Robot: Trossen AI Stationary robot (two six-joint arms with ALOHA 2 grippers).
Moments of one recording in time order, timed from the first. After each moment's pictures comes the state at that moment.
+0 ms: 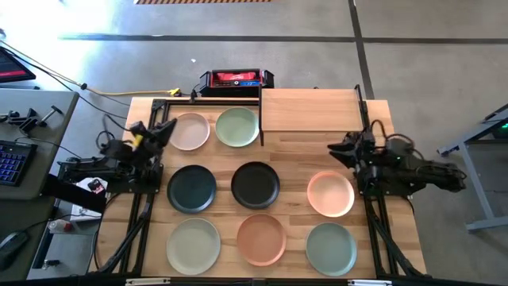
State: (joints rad) left arm 0.05 0.01 0.07 0.51 -0.53 -0.49; right arm -0.12 0.03 0.20 0.04 -0.03 0.45
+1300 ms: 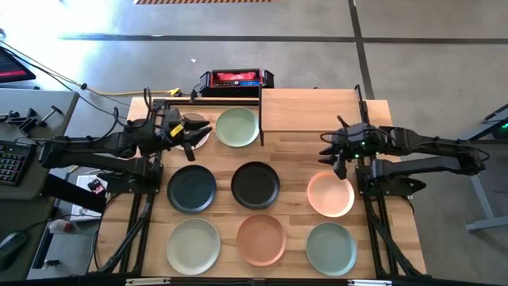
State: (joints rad) left arm 0.05 0.70 0.66 -0.01 -0.36 -0.21; right arm -0.12 0.73 0.77 -0.75 -0.06 0.30
